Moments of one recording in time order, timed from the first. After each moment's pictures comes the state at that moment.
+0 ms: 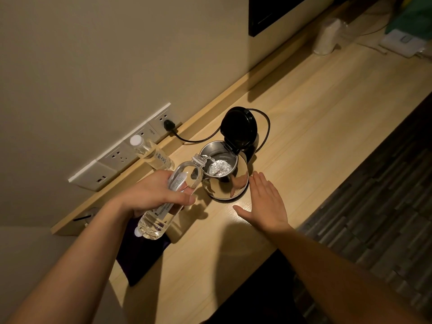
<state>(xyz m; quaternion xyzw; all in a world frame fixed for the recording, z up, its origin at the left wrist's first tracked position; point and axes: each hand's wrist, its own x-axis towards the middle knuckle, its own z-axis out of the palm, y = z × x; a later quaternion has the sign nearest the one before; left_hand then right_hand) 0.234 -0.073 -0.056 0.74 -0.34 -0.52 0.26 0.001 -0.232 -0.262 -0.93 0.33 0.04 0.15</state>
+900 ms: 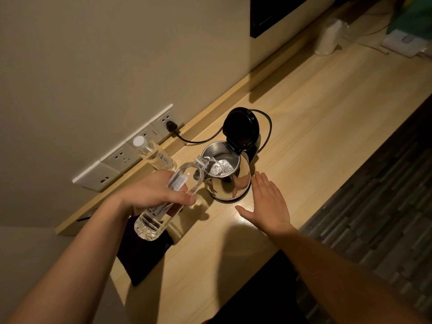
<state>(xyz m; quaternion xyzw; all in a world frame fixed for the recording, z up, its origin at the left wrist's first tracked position) 0.241 -0.073 -0.051 0.73 -0.36 -0.53 0.24 0.001 -0.233 -0.264 -0.93 0.33 0.04 0.16</state>
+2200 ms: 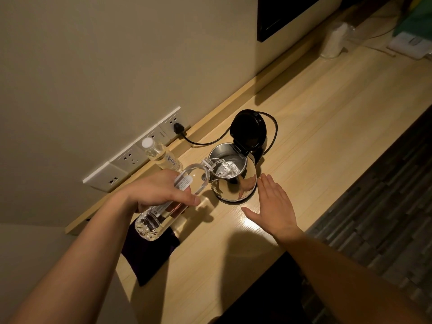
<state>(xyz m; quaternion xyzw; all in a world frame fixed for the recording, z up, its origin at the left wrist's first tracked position) 0.255 -0.069 -0.053 0.71 -0.36 -0.56 0.22 0.000 -0.231 -0.264 -0.93 0.33 0.04 0.14</state>
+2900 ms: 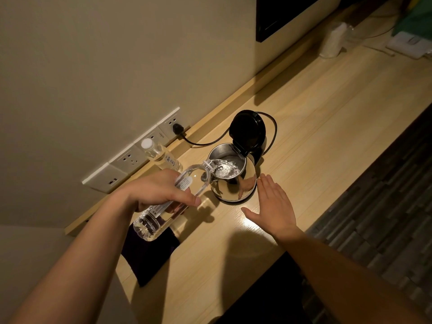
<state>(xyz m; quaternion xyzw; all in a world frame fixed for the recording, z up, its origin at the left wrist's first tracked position) 0.258 -0.074 -0.052 0.71 -0.38 -0.56 0.20 0.000 -0.232 -0.265 -0.93 0.33 0.04 0.14</state>
